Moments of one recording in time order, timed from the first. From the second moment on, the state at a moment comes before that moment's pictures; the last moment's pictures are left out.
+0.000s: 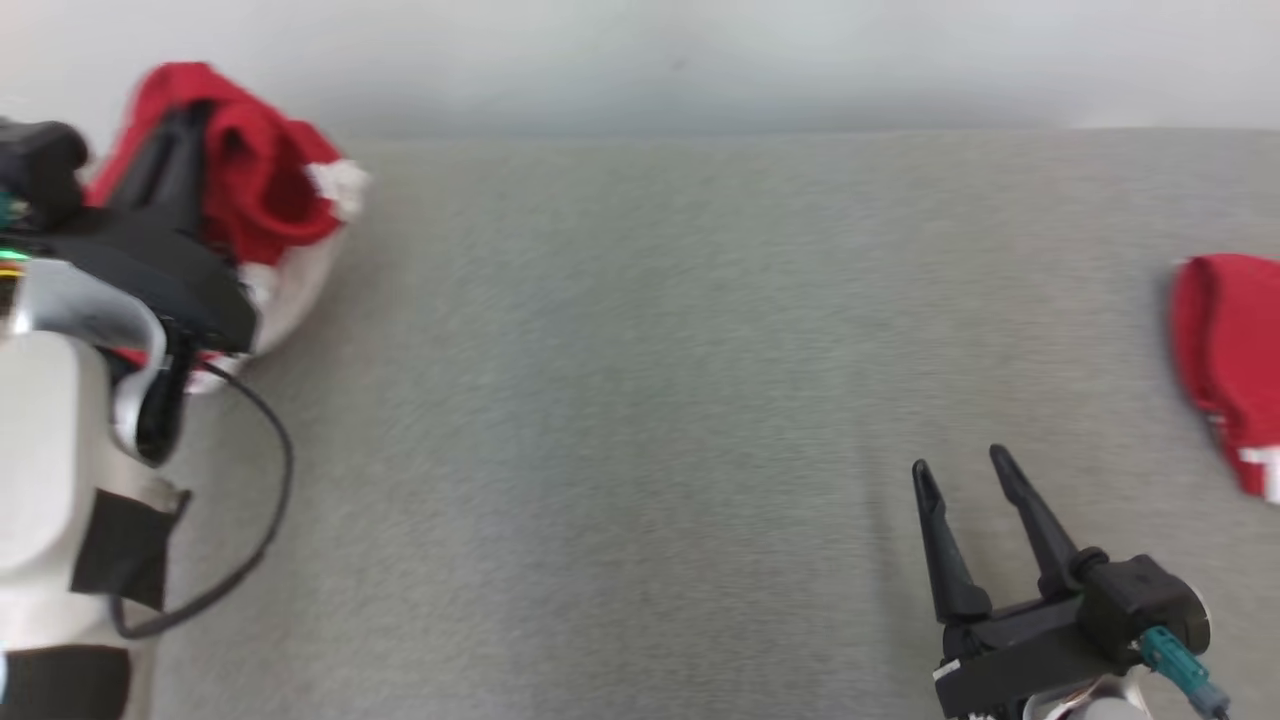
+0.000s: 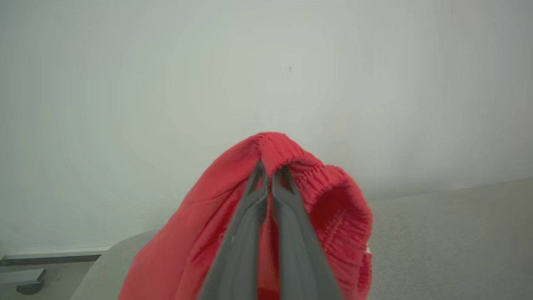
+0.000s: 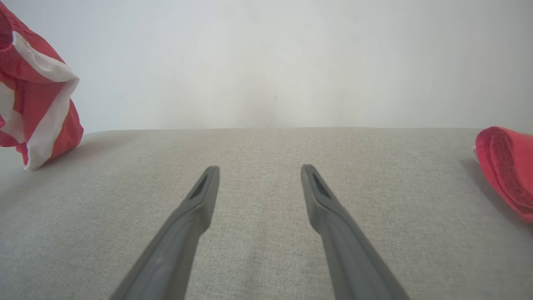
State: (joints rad) left arm -0.91 0.25 -0.04 0.42 -0.22 -0.10 0.07; right arm -0.12 -0.20 0.28 0.07 0.18 0.13 -0.26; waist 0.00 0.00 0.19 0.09
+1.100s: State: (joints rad) left arm -0.61 0.09 -0.15 0.23 -0.43 -0.08 0.23; right arm -0.05 -0.18 0.23 0.05 0.18 0.13 -0.26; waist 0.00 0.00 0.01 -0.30
